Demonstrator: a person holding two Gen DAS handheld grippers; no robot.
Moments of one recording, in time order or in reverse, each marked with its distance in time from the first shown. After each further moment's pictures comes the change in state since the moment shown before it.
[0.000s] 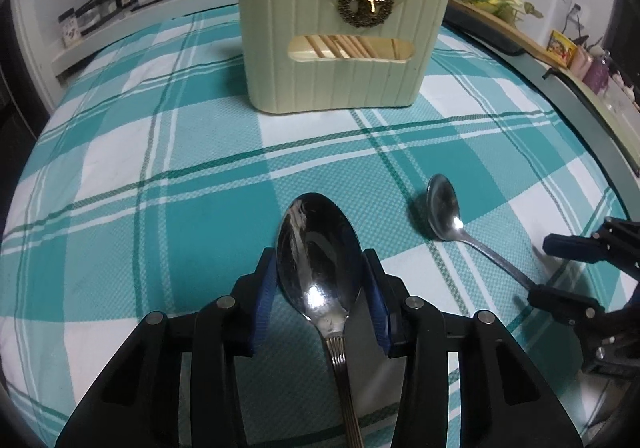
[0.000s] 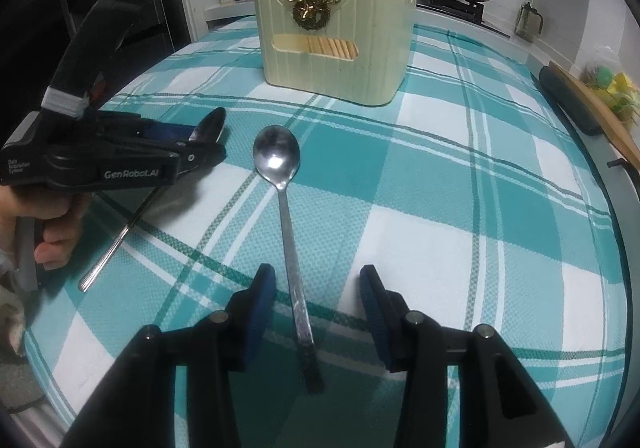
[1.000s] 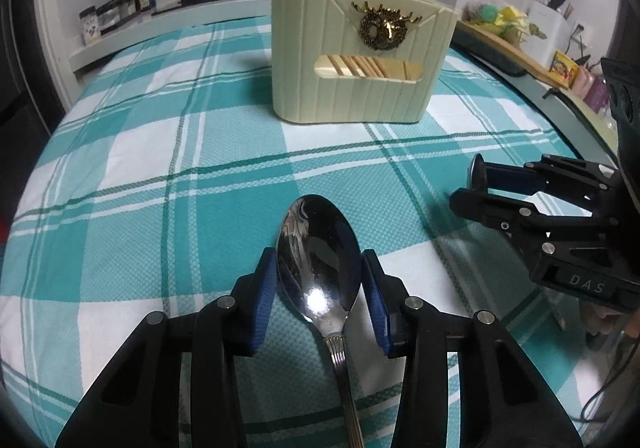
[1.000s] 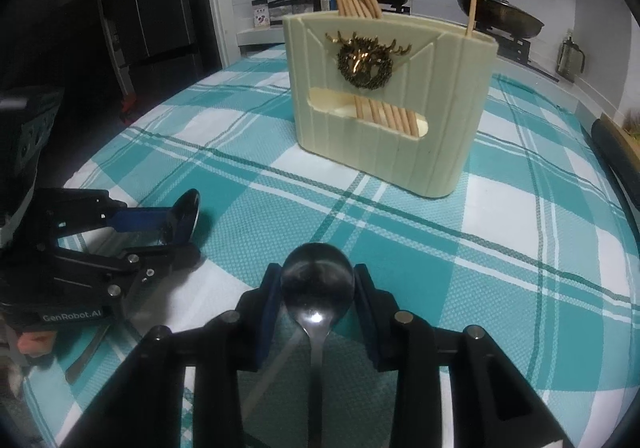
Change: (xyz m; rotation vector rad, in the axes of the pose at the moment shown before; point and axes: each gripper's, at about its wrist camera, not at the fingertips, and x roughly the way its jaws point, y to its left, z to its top) left arm -0.022 0.005 -0.008 -0.033 -0.076 0.009; right arm 0.039 0.009 0.067 -0.068 -0.129 0.102
